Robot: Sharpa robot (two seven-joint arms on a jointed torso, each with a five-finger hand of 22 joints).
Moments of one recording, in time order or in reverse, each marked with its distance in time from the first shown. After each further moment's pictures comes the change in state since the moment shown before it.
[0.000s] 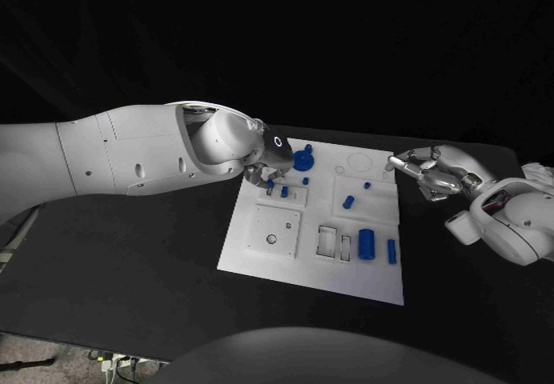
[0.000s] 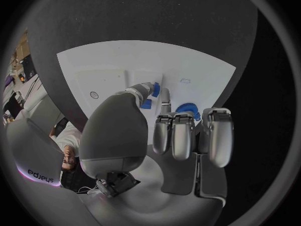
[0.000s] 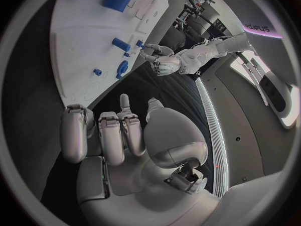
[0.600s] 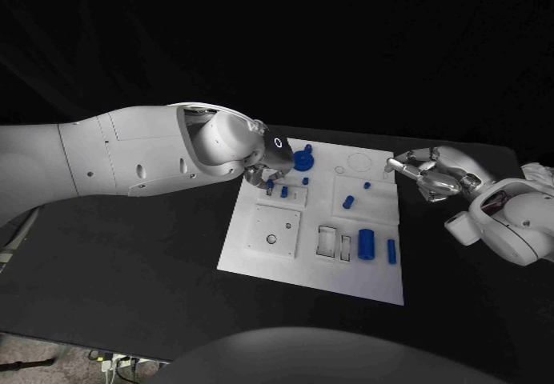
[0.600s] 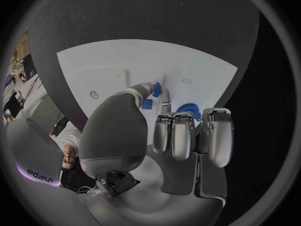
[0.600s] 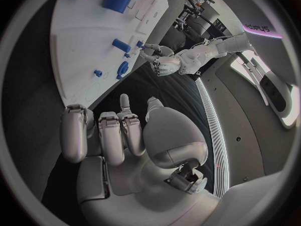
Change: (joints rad) left arm -0.005 0.004 0.000 -0.004 0.005 -0.001 0.000; left_hand 0.003 0.011 0.022 -0.017 -0.004 0.000 0.000 -0.004 0.018 0.000 0.000 0.000 0.000 0.000 0.000 0.000 0.000 0.000 0.000 0.000 0.000 0.000; right arm -0.002 0.002 0.000 -0.001 -0.001 0.005 -0.005; right_hand 0.029 -0.003 0.000 0.000 0.018 0.000 0.000 0.000 -0.002 0.000 0.000 0.000 0.000 0.000 0.000 0.000 0.000 0.000 0.000 0.000 0.000 0.000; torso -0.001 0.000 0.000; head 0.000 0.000
